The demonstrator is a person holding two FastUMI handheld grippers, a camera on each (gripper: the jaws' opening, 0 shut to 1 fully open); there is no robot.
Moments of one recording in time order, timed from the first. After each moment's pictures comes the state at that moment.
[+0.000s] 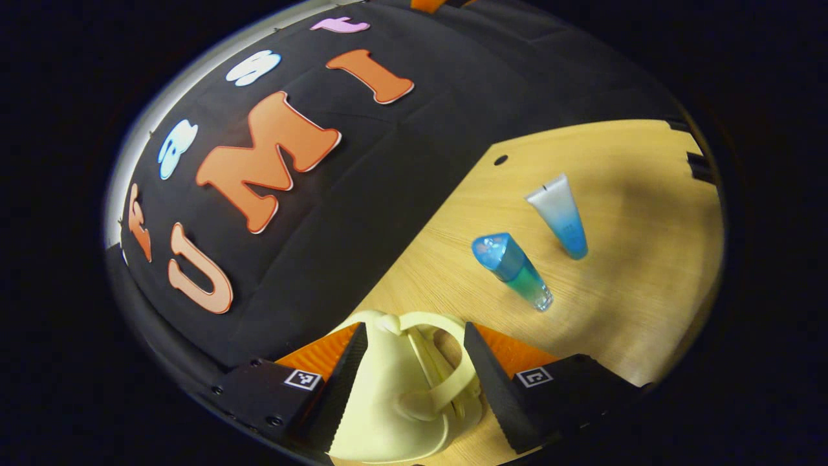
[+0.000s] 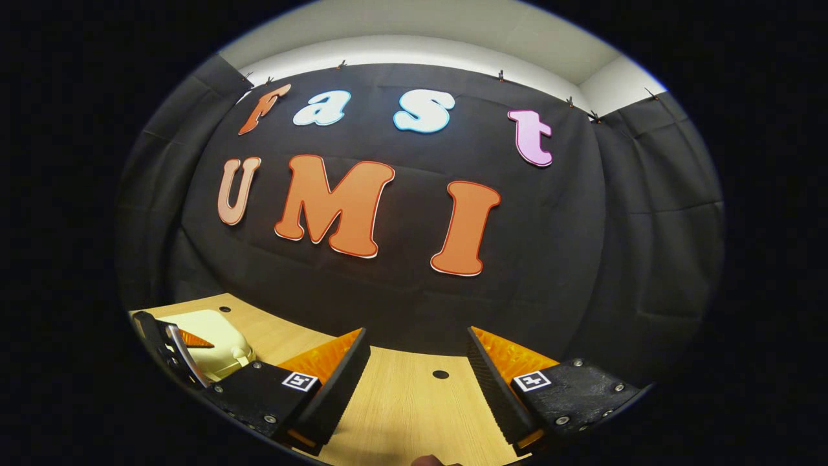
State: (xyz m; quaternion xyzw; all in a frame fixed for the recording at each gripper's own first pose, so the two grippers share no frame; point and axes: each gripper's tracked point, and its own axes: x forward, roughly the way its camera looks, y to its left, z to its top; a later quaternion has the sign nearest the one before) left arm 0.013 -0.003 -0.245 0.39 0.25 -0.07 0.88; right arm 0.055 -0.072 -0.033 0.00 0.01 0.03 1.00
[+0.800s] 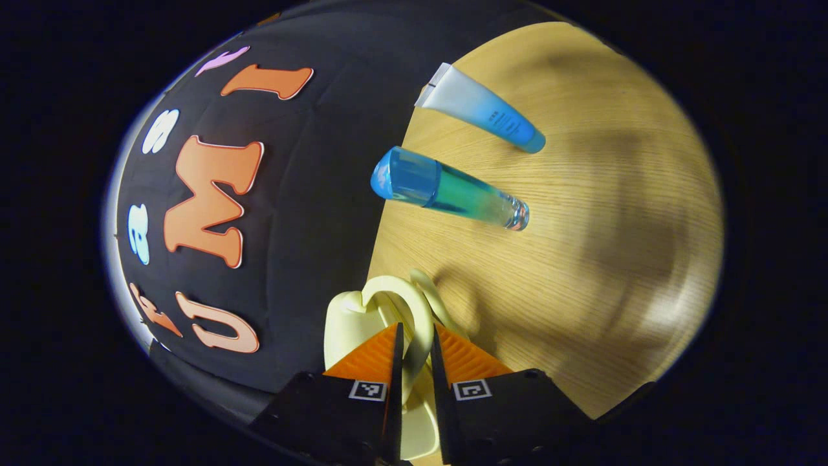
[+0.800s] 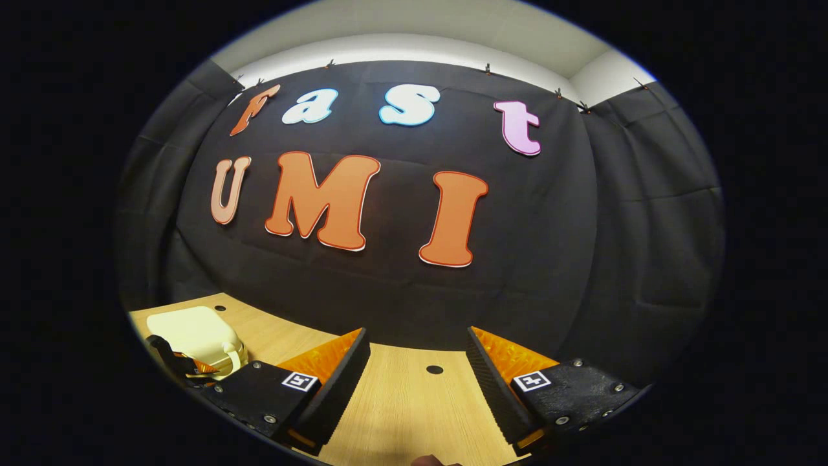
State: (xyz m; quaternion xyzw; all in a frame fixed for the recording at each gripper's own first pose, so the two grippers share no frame) left arm 0.001 0.009 -0.308 0.57 0.30 -0.07 0.76; right arm 0.060 -0.097 -0.056 0.02 0.02 0.03 1.00
